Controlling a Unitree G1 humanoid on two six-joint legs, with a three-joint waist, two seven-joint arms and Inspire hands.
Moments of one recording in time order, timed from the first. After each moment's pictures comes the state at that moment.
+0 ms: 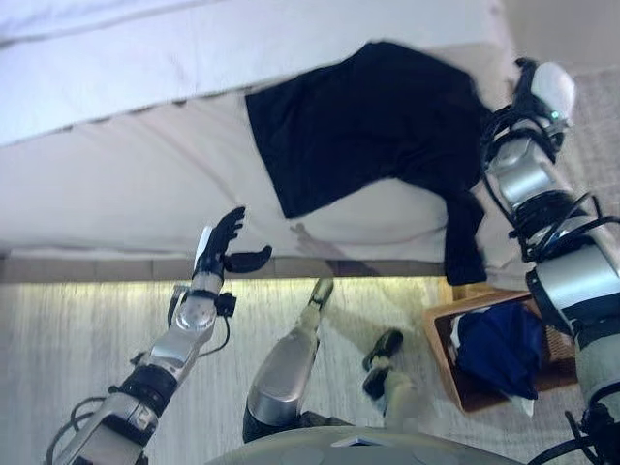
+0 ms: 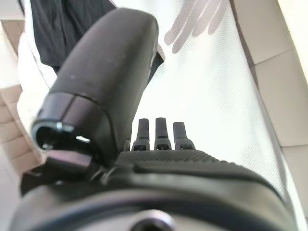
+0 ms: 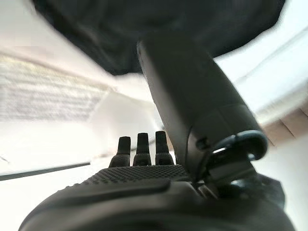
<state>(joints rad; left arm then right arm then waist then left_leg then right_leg) -0.29 0.52 -0.43 0.32 -0.27 -0.17 0.29 -1.16 -0.75 0.49 1.05 0.01 0.34 -0.46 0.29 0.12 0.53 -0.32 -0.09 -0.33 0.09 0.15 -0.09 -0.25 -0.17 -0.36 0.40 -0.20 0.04</state>
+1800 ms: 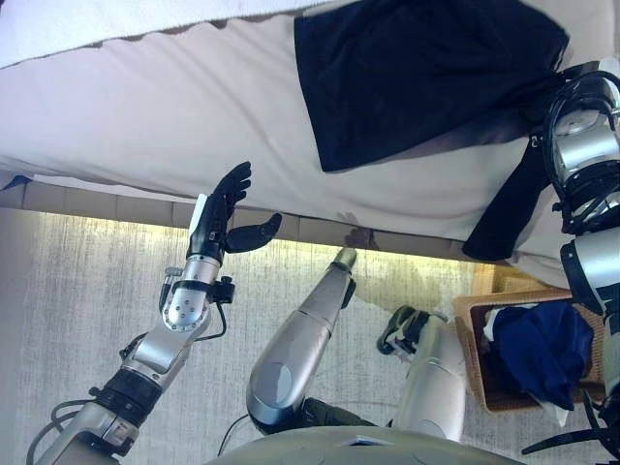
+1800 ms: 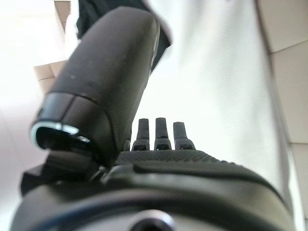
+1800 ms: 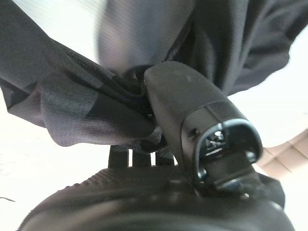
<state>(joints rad) -0.12 0.58 -0.40 0.09 -0.33 -0.26 0.34 -1.27 -0.80 0.53 1.15 0.17 0.34 -0.28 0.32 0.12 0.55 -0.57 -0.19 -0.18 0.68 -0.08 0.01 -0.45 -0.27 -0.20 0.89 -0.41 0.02</state>
